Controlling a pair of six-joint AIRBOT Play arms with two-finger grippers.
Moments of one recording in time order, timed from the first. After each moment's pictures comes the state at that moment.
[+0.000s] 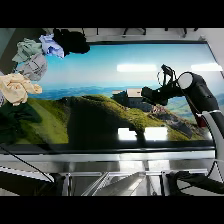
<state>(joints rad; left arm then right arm) 0.81 -1.87 1.71 1.56 -1.30 -1.58 0.18 -1.34 1.29 -1.11 1.18 1.84</state>
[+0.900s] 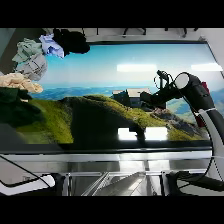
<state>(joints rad) 0.46 -1.37 1.71 1.46 -1.44 -1.63 0.18 -1.38 1.29 -1.10 1.31 1.75</state>
